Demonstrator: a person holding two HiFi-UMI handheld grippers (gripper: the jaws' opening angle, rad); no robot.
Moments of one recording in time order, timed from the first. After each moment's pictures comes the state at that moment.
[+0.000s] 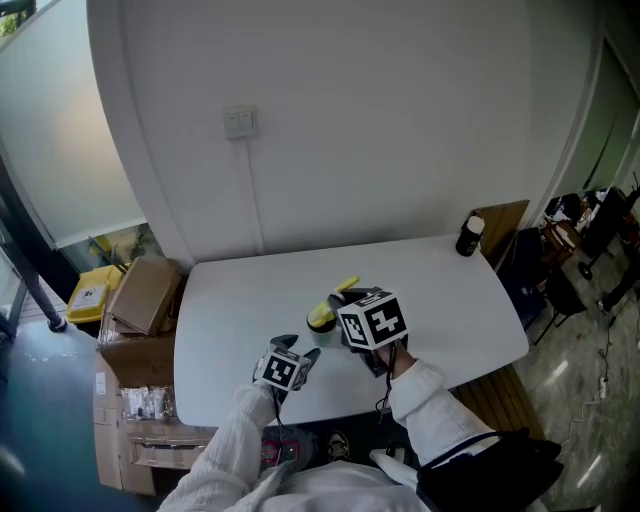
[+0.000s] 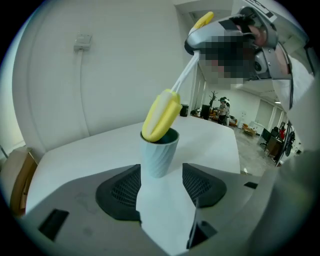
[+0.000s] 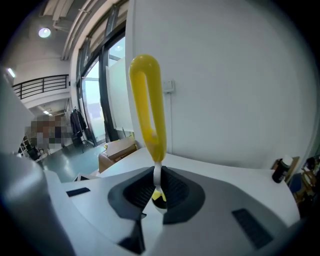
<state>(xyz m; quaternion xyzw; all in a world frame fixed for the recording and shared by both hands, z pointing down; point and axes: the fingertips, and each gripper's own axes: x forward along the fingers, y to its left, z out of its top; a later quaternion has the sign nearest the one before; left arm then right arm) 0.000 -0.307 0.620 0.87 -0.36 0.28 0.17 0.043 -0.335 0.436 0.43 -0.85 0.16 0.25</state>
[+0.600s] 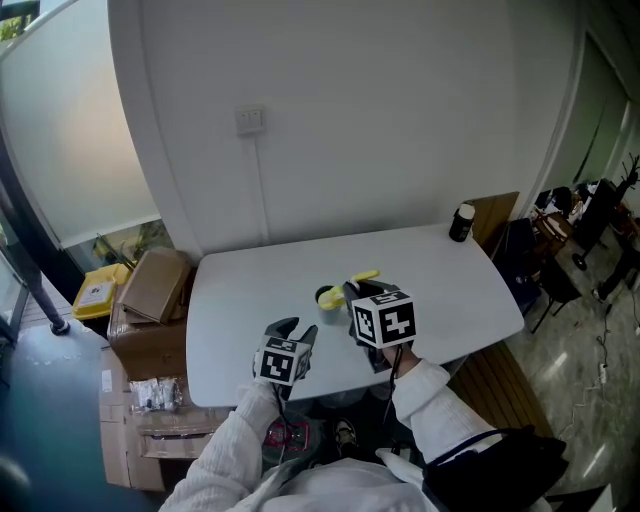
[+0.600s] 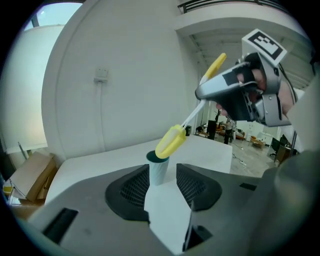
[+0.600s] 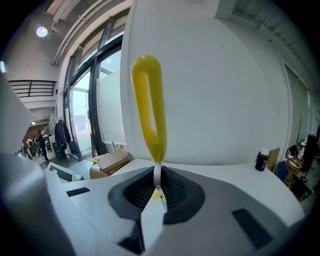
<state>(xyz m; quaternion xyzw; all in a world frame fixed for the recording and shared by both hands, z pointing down) -0.036 -0.253 0.528 0.88 -0.42 0.19 0.14 0.049 -0.270 0.407 0.53 -0.82 0.14 0.18</state>
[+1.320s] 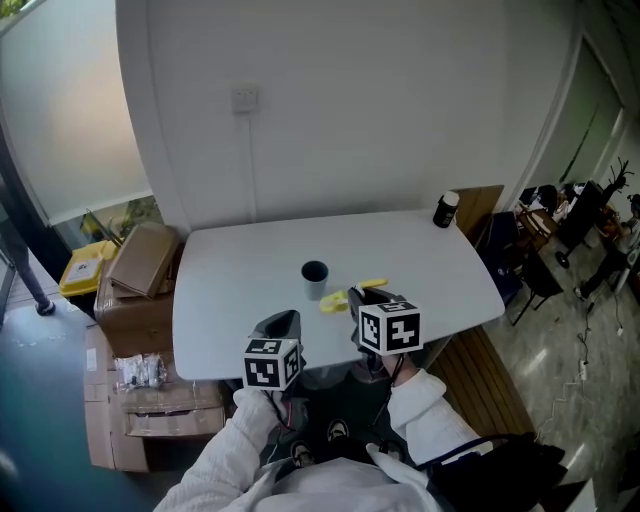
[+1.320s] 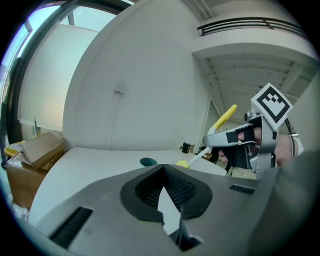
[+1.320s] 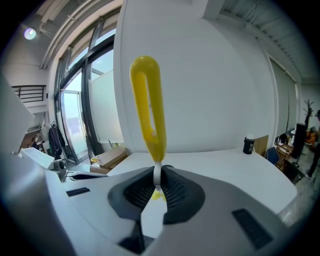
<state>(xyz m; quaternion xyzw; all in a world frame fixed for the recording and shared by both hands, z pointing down) -0.039 -0.179 0.478 0.86 -0.47 0.07 0.19 0.082 -0.196 0.430 0.56 -0.79 0.18 0.17</state>
